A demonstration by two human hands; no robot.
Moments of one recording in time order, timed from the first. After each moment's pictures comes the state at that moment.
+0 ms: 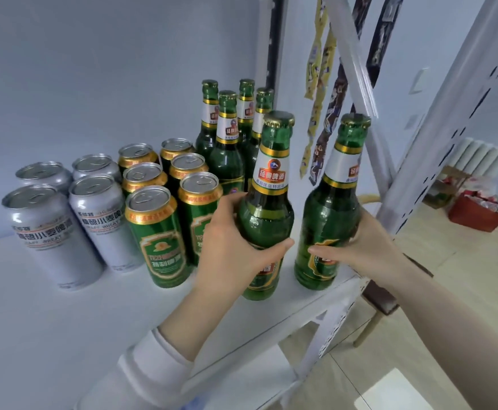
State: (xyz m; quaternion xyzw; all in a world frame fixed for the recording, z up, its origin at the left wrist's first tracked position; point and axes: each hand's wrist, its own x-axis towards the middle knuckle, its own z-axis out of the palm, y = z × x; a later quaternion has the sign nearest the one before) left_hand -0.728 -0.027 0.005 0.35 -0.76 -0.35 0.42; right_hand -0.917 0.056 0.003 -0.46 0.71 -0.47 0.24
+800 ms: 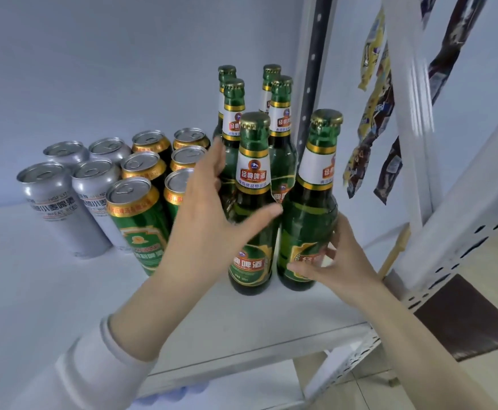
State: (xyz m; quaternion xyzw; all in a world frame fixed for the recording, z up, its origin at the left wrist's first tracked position) left_hand -0.772 -0.025 0.046 0.46 -0.74 -0.23 0.43; right_hand -0.959 0.000 -0.041 -0.54 0.59 -0.48 0.36
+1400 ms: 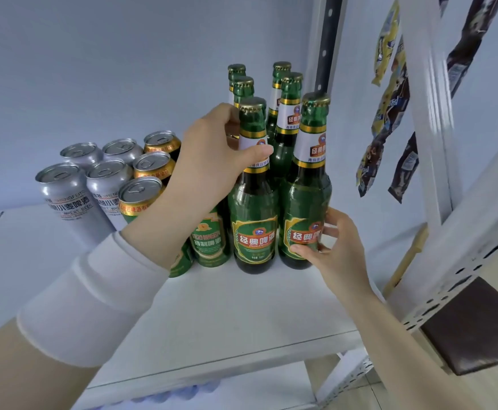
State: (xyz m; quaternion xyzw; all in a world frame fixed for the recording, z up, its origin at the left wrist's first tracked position) left_hand -0.777 -0.075 0.090 0.48 -0.76 -0.18 0.41; right_hand -0.945 -0.030 -0.071 -0.49 0.60 -0.57 0.26
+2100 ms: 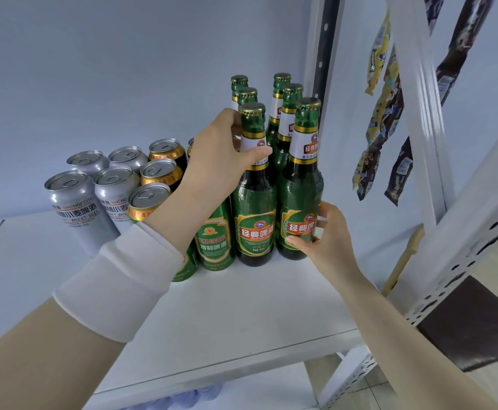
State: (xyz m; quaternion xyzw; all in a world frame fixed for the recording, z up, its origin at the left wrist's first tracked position) left_hand -0.776 -0.095 0.086 0.47 -0.76 -0.16 0.41; right_hand -0.940 -0.052 -0.066 -0.52 0.64 -0.52 0.22
